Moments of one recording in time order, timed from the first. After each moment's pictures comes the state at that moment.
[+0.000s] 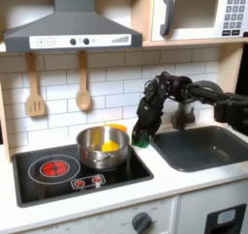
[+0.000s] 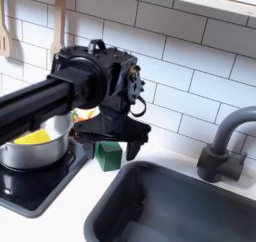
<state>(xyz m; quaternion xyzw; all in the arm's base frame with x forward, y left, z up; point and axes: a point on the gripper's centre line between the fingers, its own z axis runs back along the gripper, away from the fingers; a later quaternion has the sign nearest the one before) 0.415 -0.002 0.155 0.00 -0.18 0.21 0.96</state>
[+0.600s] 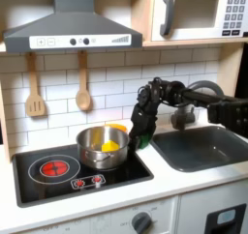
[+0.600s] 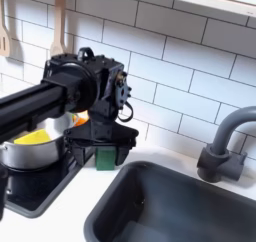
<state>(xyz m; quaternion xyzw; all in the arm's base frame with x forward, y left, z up) 0.418 0.006 0.139 -0.01 -0.17 0.23 0.96</state>
